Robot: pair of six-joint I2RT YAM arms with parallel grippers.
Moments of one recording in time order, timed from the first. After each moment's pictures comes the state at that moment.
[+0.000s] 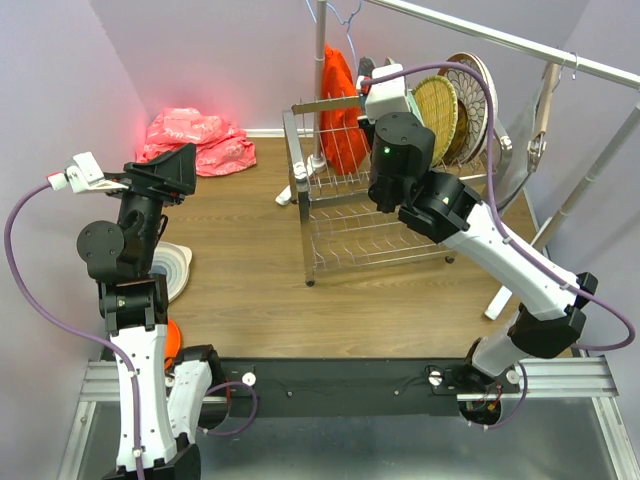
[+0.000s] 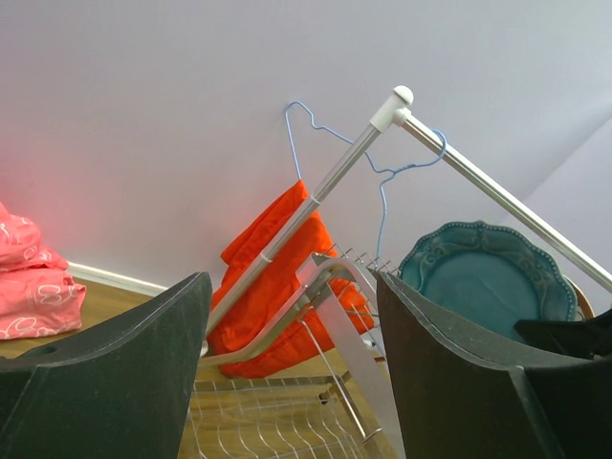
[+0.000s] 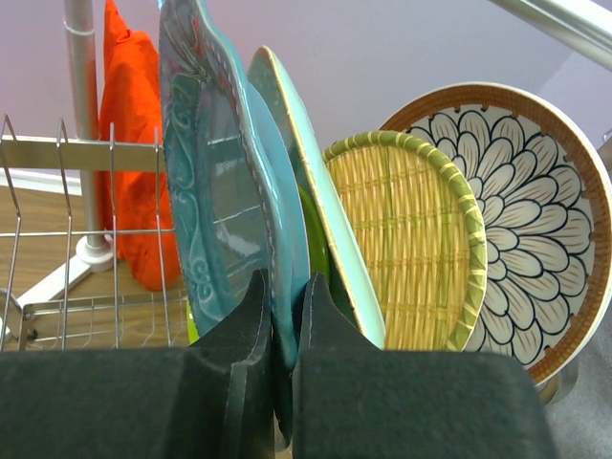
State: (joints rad) left arm 0.16 0.70 1.01 0.07 0.26 -0.79; right arm 0.98 1.56 1.92 -0.35 1.12 -0.35
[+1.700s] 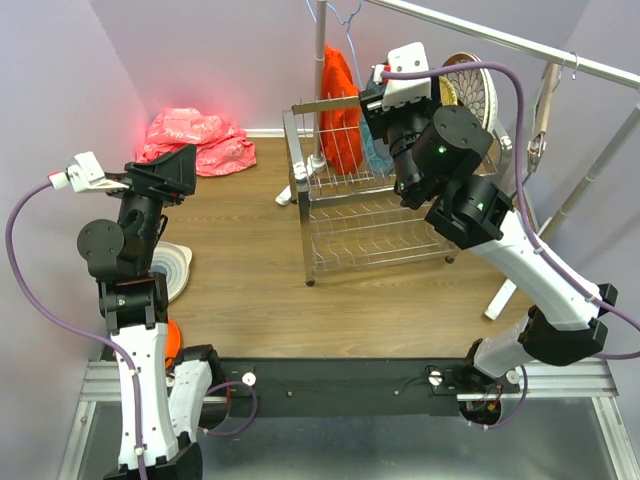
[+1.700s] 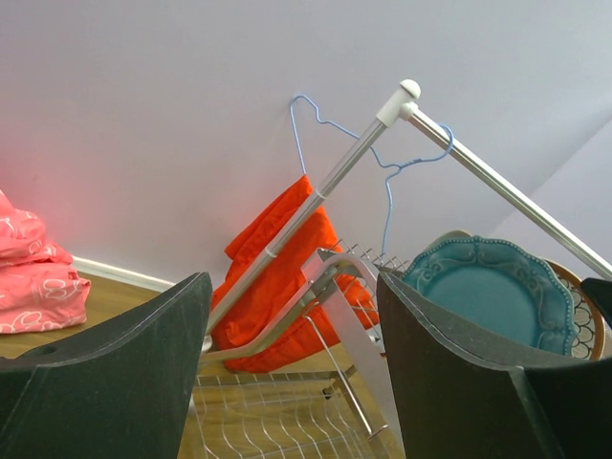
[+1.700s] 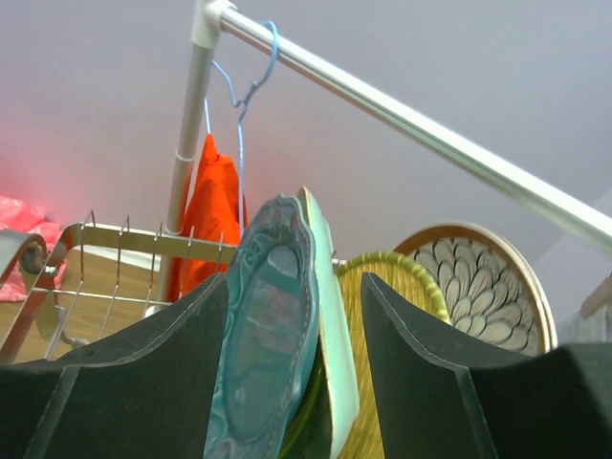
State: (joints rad) left arm 0.17 0.71 1.01 0.07 0.28 -0.79; right arm 1.00 1.50 1.96 -0.20 0.88 -0.51
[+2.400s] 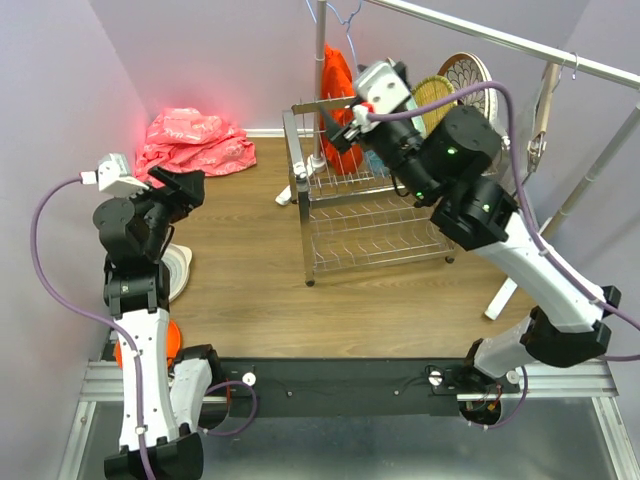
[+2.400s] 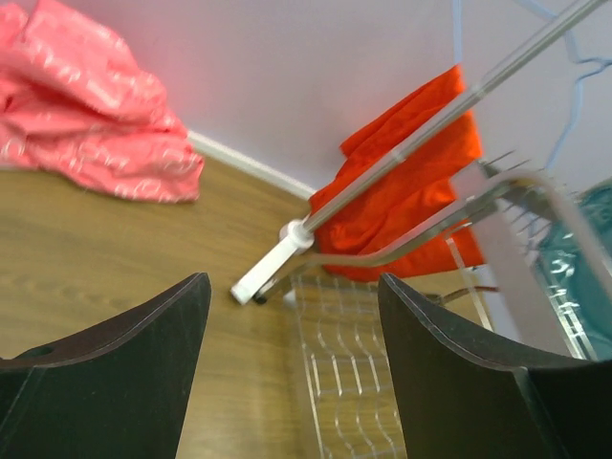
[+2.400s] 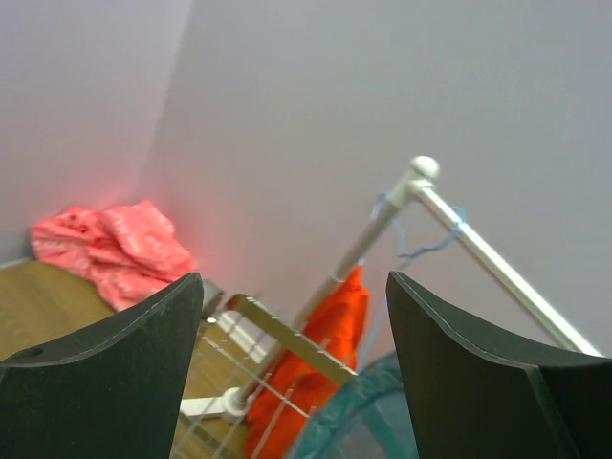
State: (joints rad) left arm 0.19 0.76 0.99 -0.20 0.27 -0.63; right arm 1.00 1.46 1.96 -0.17 0.29 -0.64
